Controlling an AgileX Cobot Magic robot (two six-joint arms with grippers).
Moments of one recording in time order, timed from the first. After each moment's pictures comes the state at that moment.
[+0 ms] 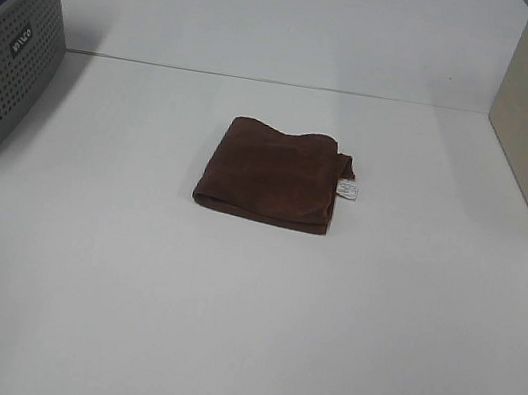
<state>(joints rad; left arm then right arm) 0.00 0.25 -0.50 -0.23 1.06 0.19 0.14 0.16 -0.51 0.13 1.07 -0.12</state>
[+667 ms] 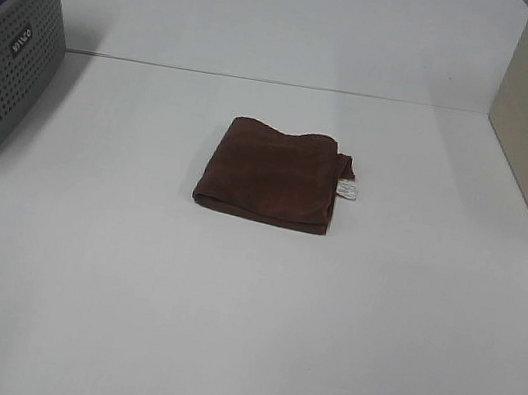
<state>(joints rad) 0.05 0.00 -0.50 -0.23 1.06 0.19 0.14 0.09 -0.50 0.06 1.07 -0.07</state>
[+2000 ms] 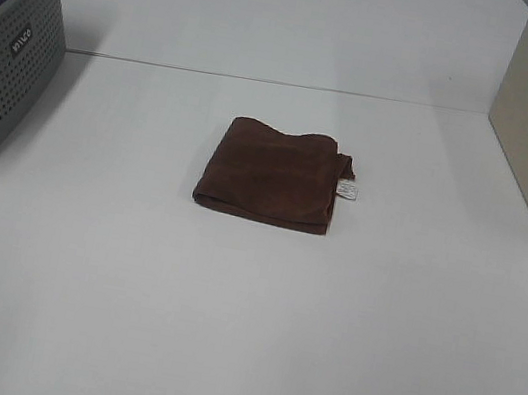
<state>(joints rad) 0.05 0.00 -0.50 -0.23 1.06 0.19 -0.01 0.00 -0.50 0.06 1.07 -0.07</state>
